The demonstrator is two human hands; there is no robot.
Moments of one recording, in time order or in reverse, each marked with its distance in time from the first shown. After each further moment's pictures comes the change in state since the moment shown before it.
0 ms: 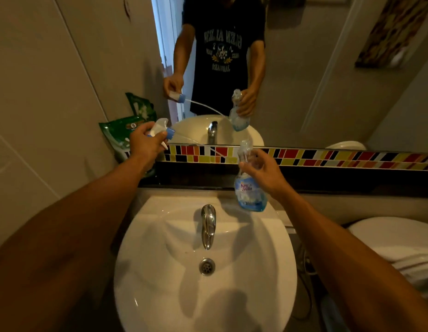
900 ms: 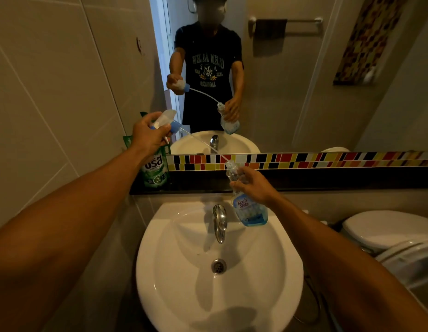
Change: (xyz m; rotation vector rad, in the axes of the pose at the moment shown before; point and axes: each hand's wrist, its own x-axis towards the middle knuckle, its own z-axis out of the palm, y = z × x) left_hand -0.039 0.076 -0.064 -0.086 -0.245 0.166; right_hand -0.071 -0.036 0.050 -0.253 -0.098 0.052
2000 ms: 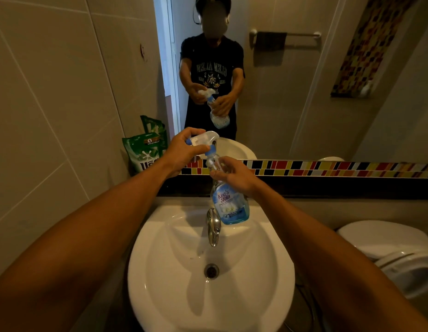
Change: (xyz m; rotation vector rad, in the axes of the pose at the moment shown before) left_hand -0.048 -0.001 0.070 0.049 -0.297 0.070; right_hand 0.006 -0.057 0.001 0.101 -0.093 -0.133
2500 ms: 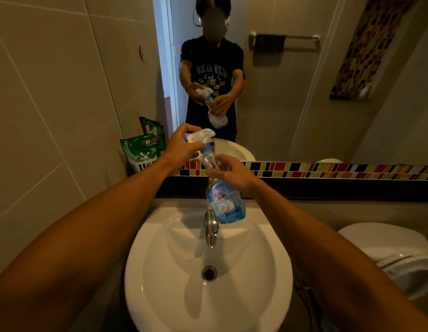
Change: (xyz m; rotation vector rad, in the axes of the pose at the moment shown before) left_hand 0.006 0.008 0.005 0.018 0.056 0.023; right_hand 0.004 -0.011 -0.005 0.043 -0.025 -0.054
